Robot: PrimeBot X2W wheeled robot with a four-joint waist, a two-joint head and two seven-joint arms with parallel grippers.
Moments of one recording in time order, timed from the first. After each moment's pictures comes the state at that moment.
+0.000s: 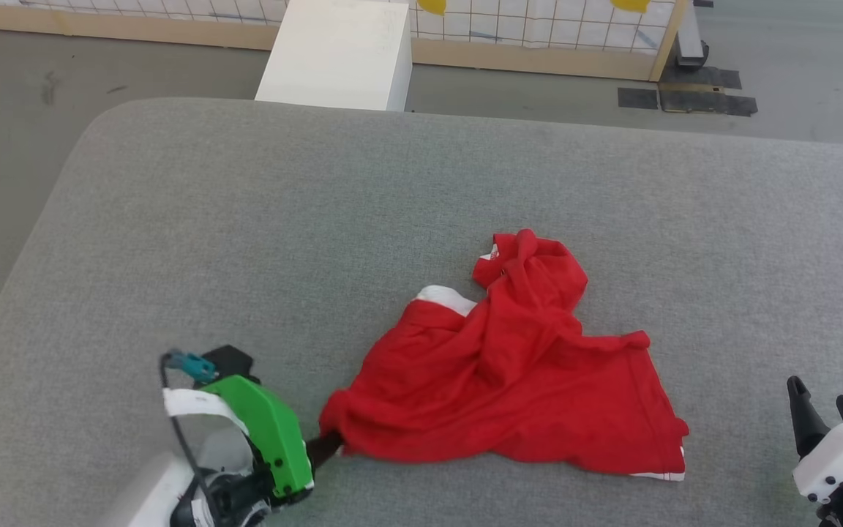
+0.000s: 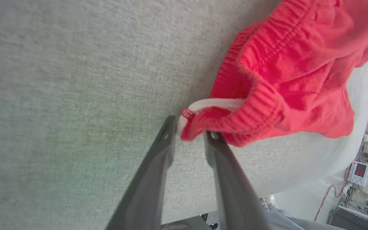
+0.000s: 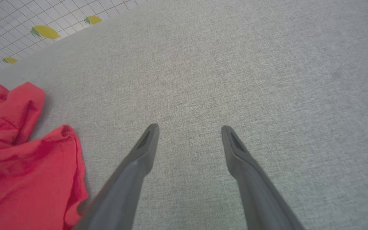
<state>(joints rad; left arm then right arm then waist) -0.24 0.43 -0.56 0.15 -1.17 0.23 0.59 -0.04 -0.05 -0.42 0.16 0.29 0.13 0.34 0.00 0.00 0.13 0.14</state>
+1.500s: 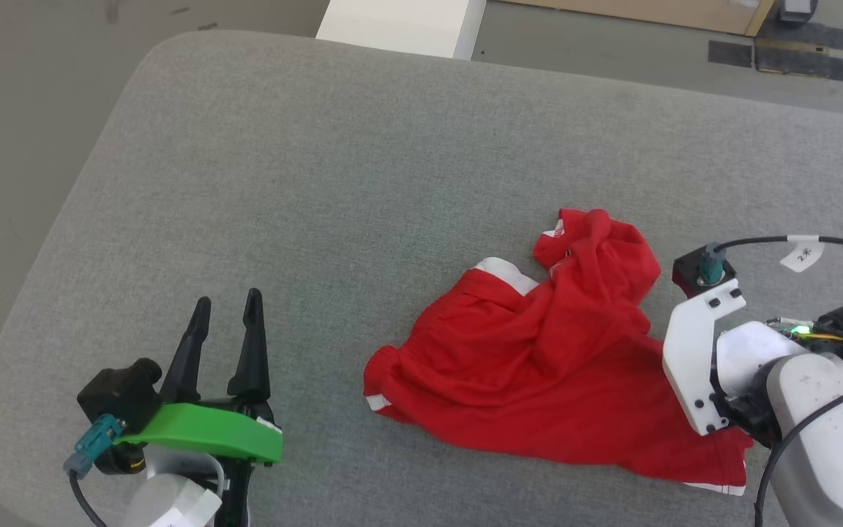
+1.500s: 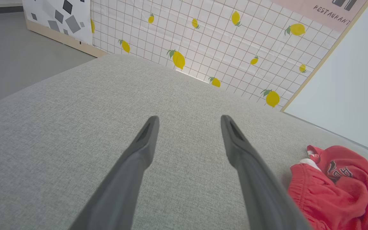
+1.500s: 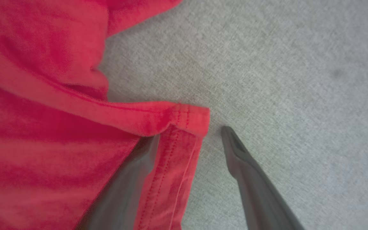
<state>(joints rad) -0.11 0.13 -0.10 0.13 -0.50 -0.08 -0.26 -0.35 -0.27 0.22 0.19 0.07 0.13 1.03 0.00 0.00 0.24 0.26</state>
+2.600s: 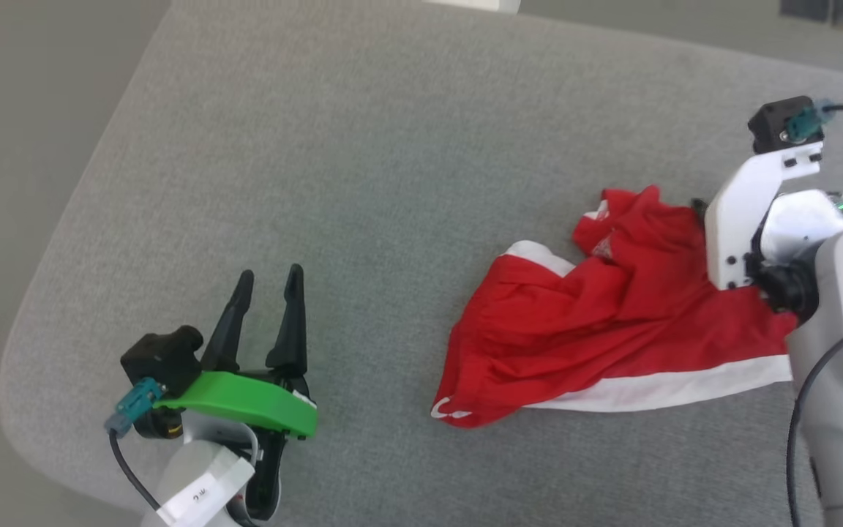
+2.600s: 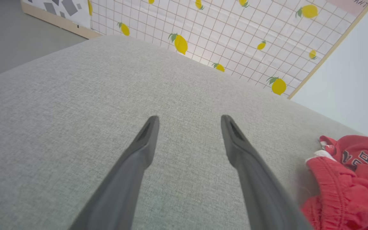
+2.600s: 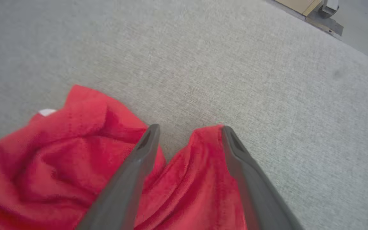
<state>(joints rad) -0.21 0.07 -0.13 0.23 -0.47 -0.13 -0.26 -0.65 -0.18 -0.02 0.43 0.03 0.13 0.73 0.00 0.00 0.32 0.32</state>
